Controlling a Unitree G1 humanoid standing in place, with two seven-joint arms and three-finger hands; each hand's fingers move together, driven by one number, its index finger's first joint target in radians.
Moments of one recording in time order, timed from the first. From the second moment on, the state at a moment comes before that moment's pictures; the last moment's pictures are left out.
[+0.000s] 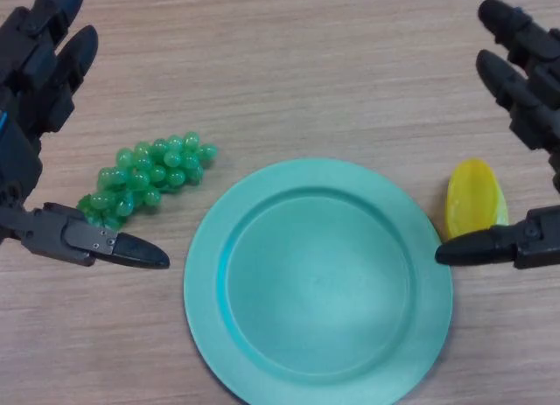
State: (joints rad) left arm -0.11 0.36 0.28 -0.64 -0.25 0.37 -0.31; right arm -0.12 -0.32 -0.19 -0.72 0.18 0.51 0.33
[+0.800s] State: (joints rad) left arm -0.18 0.38 0.26 -0.42 -0.13 0.25 -0.29; right arm -0.09 -0.32 -0.19 -0.76 0.20 0.49 0.32
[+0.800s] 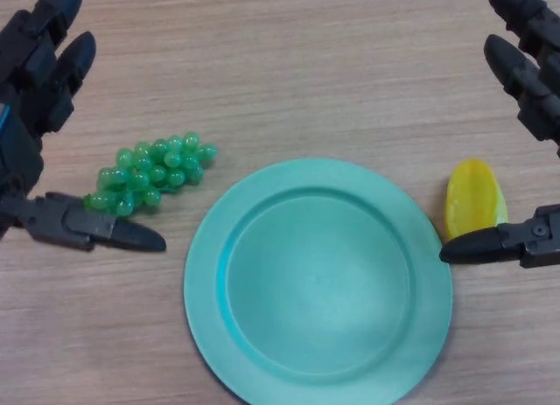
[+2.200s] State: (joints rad) left arm -0.47 0.40 0.05 0.70 0.40 -0.49 -0.03; right arm -0.05 -0.32 -0.28 -0.88 0.34 0.61 0.32
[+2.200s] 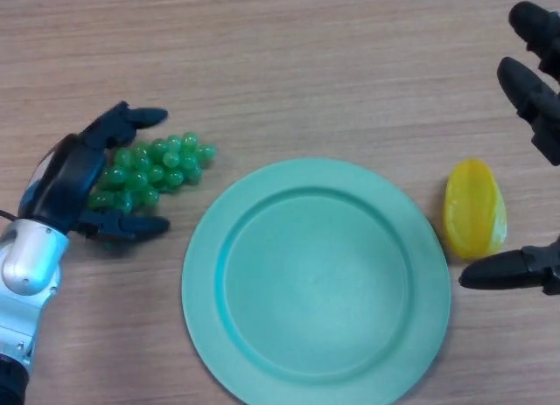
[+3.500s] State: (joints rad) left arm -0.14 0.24 -0.08 -0.44 0.10 0.25 -0.37; right arm -0.05 -0.33 -0.27 -0.91 0.37 0.69 0.32
